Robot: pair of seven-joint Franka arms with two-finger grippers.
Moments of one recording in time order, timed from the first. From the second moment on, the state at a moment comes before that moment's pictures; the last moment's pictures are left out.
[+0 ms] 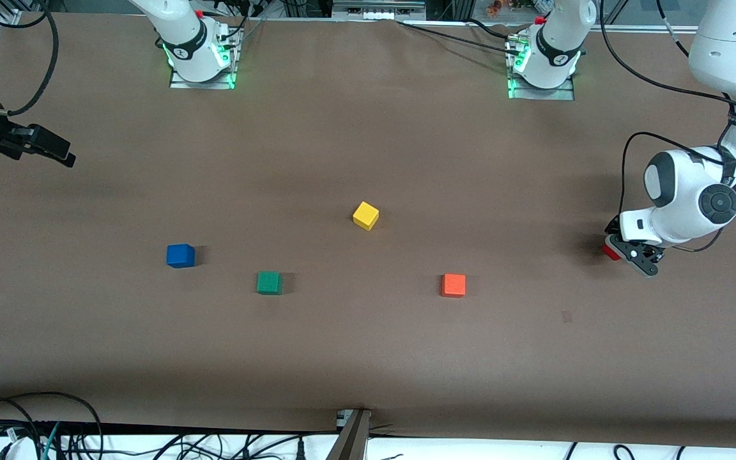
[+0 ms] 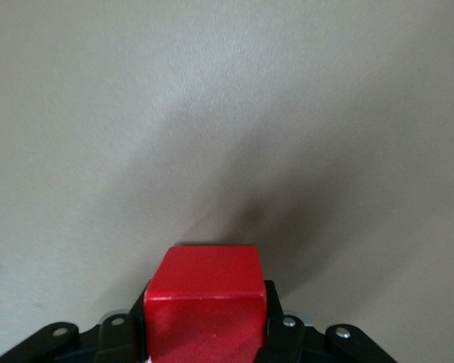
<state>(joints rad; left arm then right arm) 0.23 0.50 -0.02 -2.04 0.12 2.50 0.93 0.06 0.02 -0.07 -1.61 0.01 1.59 0.13</state>
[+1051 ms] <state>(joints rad) 0.22 0.44 -0.44 -1.77 -0.49 2.23 1.33 0.06 0.02 -0.07 -1.61 0.01 1.60 0.13</state>
